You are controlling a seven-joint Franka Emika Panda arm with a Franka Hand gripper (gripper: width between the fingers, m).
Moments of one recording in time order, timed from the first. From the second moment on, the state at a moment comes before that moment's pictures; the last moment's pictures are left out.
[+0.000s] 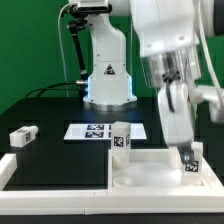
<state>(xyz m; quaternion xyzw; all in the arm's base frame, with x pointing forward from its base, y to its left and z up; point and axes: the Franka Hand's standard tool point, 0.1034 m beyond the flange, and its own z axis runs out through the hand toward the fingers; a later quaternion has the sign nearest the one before) 0.626 0.095 0.107 -0.62 0.77 0.04 0.12</state>
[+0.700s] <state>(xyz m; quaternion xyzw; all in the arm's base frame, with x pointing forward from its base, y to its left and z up) 0.625 0.073 0.120 -0.63 0.77 0.03 0.12</state>
